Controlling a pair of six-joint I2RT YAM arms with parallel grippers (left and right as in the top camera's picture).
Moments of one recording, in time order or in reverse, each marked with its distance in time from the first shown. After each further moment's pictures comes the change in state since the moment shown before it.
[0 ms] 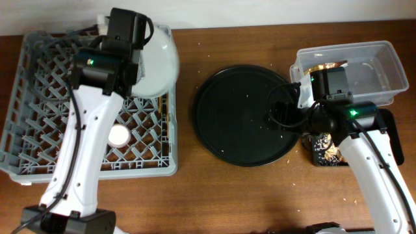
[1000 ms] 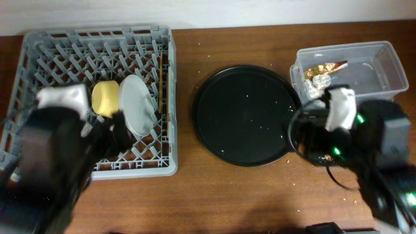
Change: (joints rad) left arm 0.002 -0.676 -0.266 -0.105 0.345 -0.008; right arm 0.000 -0.428 0.024 0.013 -0.005 -0.137
